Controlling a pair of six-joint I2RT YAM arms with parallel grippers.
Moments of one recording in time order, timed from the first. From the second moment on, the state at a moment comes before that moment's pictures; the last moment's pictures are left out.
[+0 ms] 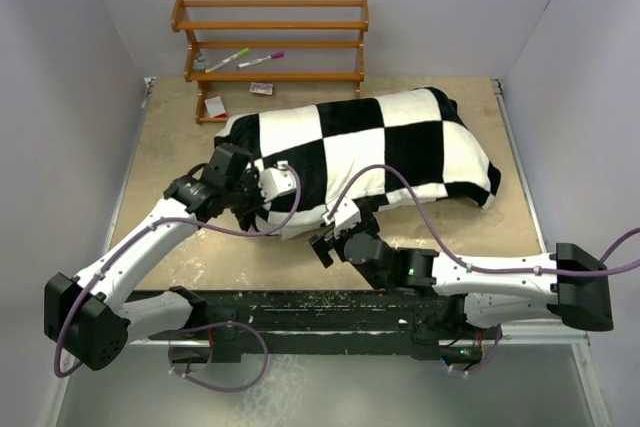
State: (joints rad) left arm -0.51 1.15 0.91 -0.68 0.11 0.69; right arm 1.30 1.14 0.63 0.06 0.70 0.15
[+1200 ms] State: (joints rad) left arm -0.50 1.15 1.46 -1.07 0.35 0.47; right arm 1.12 1.46 1.00 0.22 0.31 -0.39
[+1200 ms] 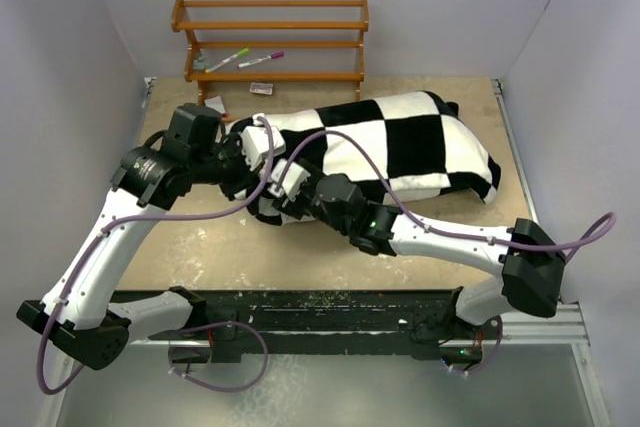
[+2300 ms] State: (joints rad) left arm -0.31 0.96 0.92 -0.65 0.52 0.92; right arm 0.81 1.06 1.04 -0.03 -0.06 0.01
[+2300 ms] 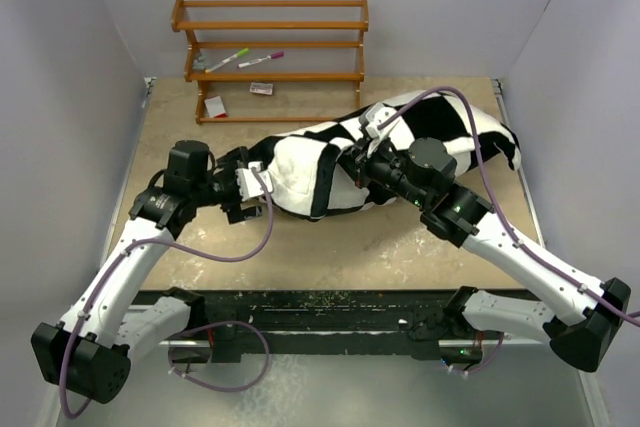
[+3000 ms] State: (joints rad) left arm -0.38 1.16 1.08 -0.55 0.56 0.76; right arm 0.80 1.08 1.12 -0.08 -0.08 0.06
